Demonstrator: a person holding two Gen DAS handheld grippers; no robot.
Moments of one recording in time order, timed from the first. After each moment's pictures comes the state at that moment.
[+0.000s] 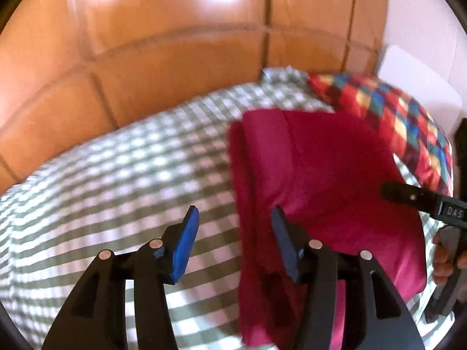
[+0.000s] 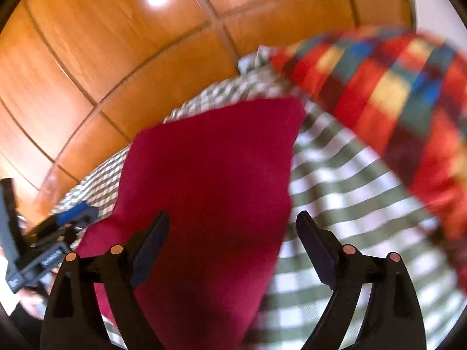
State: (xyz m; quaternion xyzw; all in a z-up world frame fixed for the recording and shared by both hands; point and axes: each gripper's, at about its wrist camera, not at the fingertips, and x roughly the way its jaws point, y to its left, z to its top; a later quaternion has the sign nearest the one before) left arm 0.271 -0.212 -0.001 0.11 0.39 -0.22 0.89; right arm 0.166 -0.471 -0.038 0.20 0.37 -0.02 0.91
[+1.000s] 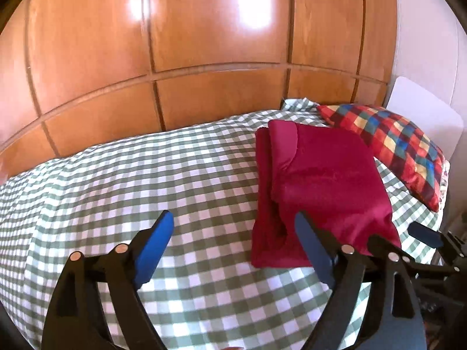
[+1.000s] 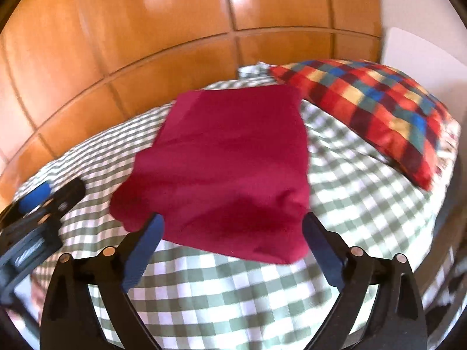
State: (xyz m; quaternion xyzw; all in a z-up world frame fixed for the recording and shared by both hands) left arm 0.183 -0.154 0.019 0.07 0.34 -0.17 0.92; right arm 0.090 -0.347 -0.031 0.13 0.36 -0.14 0.91
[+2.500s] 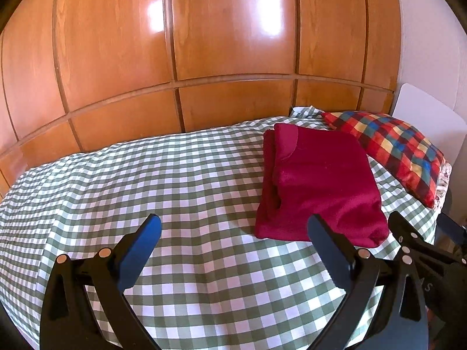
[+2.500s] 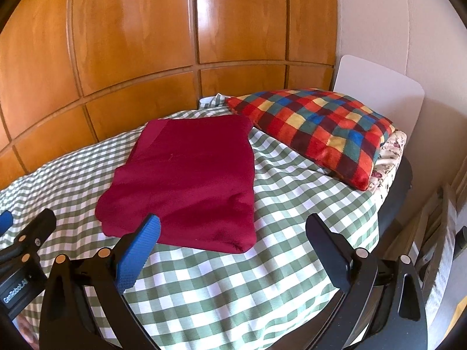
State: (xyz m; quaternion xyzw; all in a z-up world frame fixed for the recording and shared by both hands) left arm 0.128 -0.143 0.032 0.06 0.32 -0.13 0.94; right arm 0.040 -0.329 -0.008 0.08 0.30 -0.24 0.92
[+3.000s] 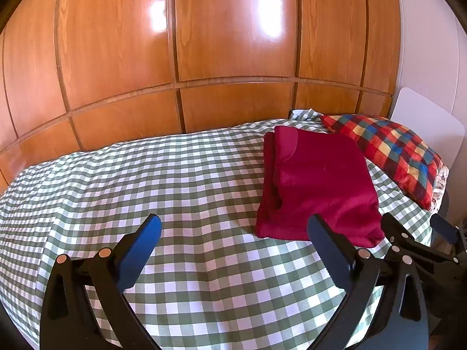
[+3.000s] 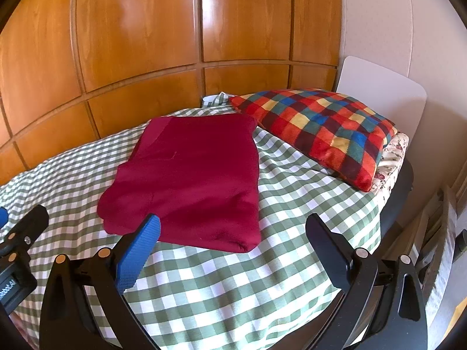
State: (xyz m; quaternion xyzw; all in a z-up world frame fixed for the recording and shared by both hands) left arm 0.126 -0.138 0.035 0.05 0.32 -0.13 0.94; right arm 0.041 -0.325 -0.009 0.08 0.30 -0.24 0.92
